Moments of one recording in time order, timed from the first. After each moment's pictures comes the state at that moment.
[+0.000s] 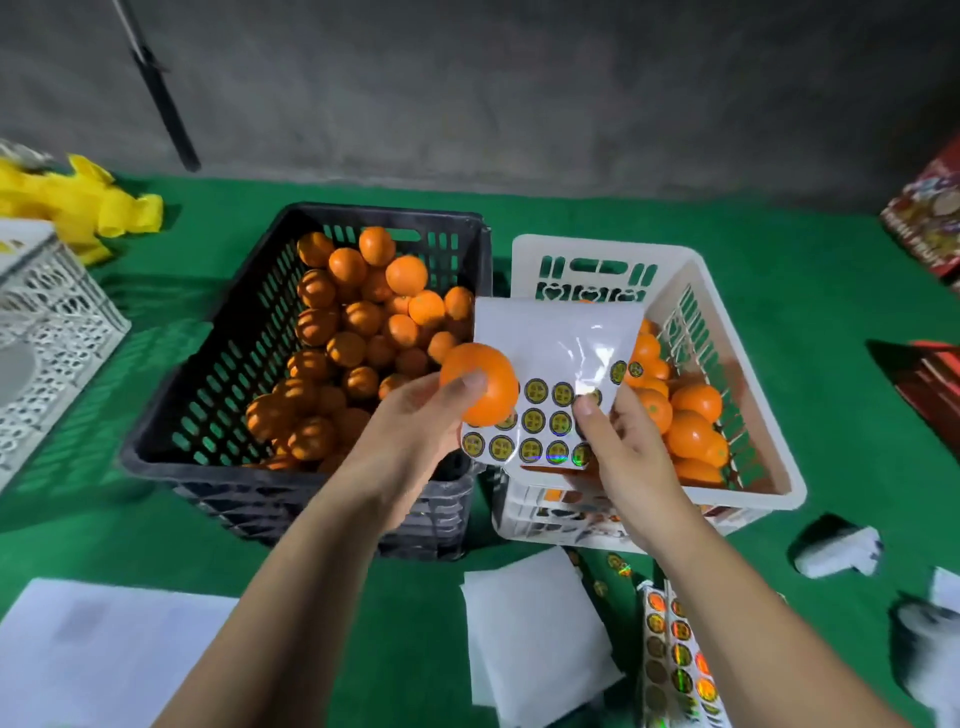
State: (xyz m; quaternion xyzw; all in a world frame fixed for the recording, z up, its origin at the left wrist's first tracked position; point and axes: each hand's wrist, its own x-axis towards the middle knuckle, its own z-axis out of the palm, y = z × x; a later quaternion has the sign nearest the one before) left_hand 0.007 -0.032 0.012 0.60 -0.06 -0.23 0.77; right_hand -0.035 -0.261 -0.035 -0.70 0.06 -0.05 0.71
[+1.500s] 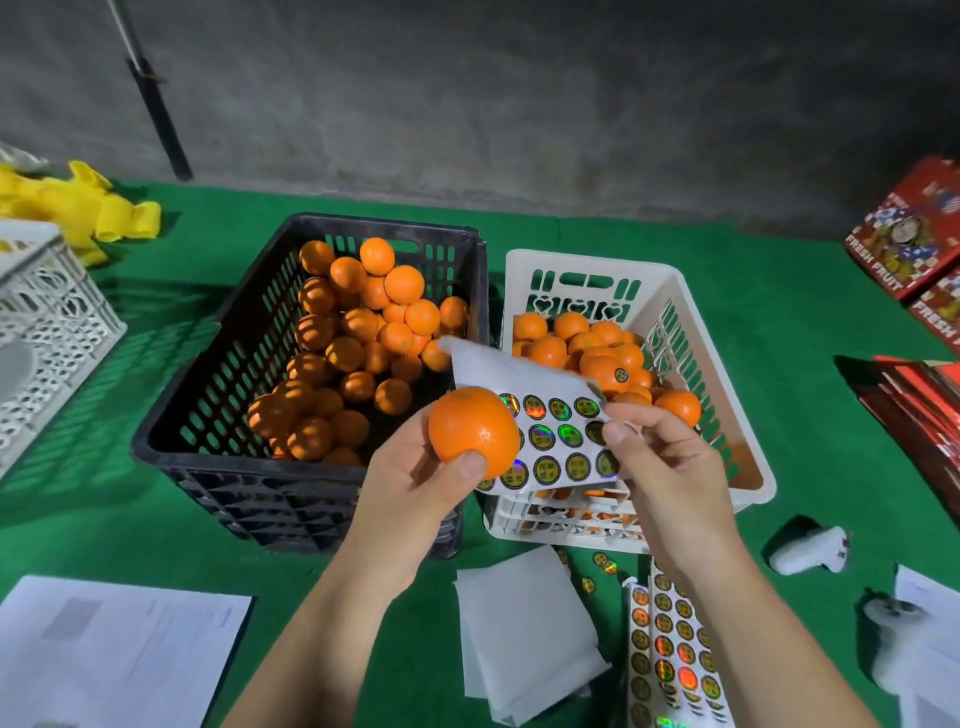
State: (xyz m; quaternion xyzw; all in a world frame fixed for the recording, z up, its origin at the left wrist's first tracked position) left_hand -0.051 -0.023 -0.014 0.61 -0.11 -0.08 0.78; right_hand -0.089 -0.259 0.005 -0.65 0.12 -0.14 0.73
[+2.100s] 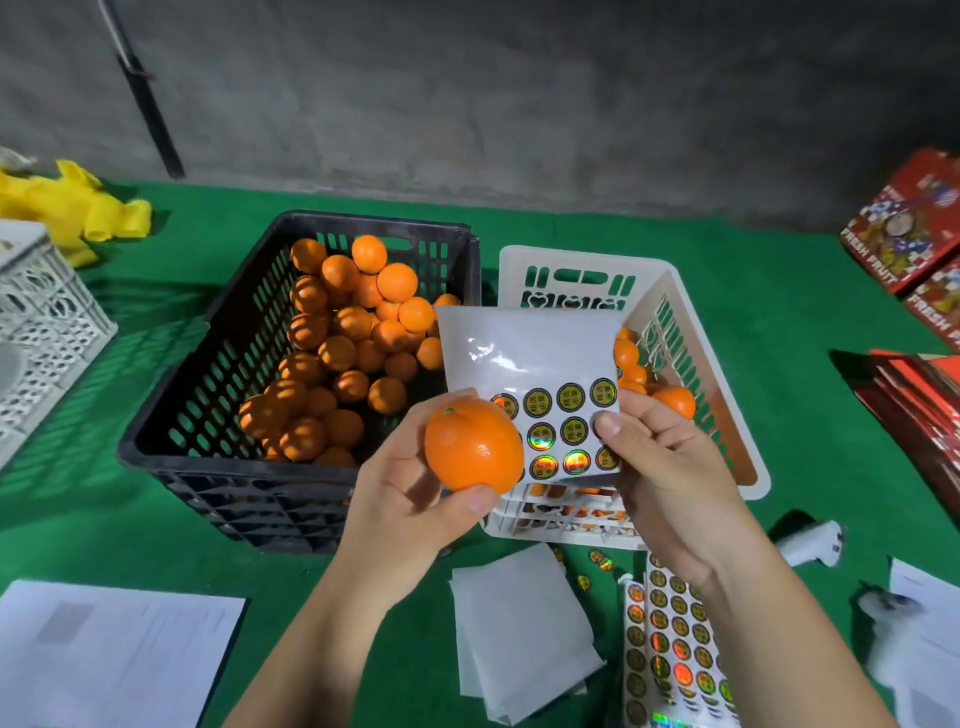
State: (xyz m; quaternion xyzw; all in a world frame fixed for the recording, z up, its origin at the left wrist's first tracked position) left_hand -0.063 -0.024 -0.002 0.64 -0.19 0.00 0.75; right_hand -0.089 -0.260 0.030 -0.56 0.08 -0.02 0.82
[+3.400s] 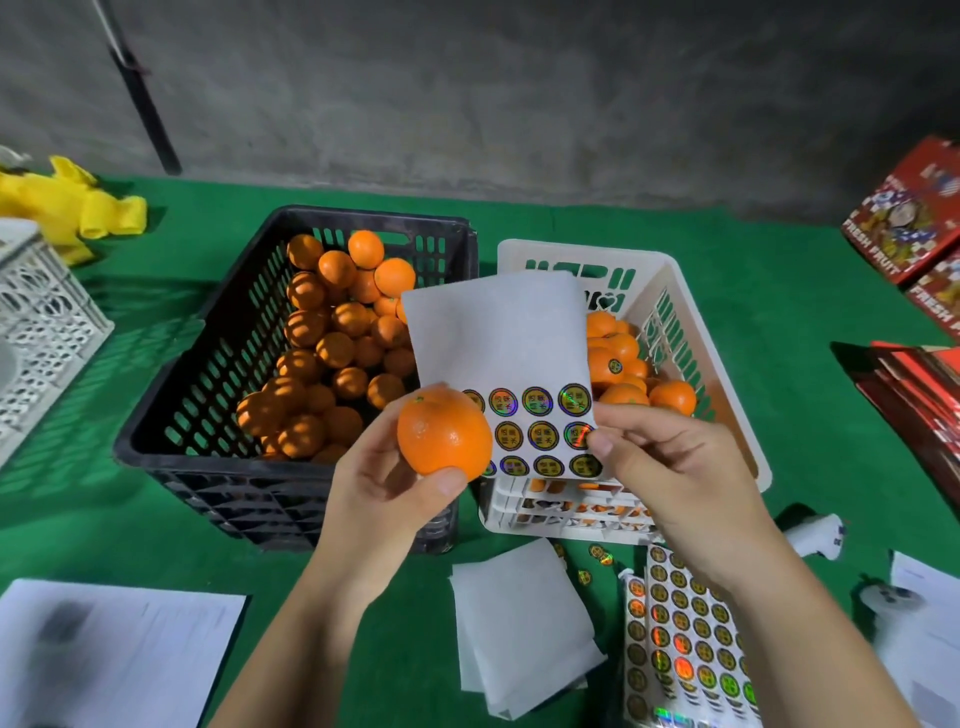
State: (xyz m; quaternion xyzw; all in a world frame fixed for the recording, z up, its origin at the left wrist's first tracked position) left_hand -0.056 -0.015 -0.008 0.60 -0.13 -0.01 0.79; right_hand -0.108 -0.254 0.053 -0.75 -0.01 -0.09 0.65
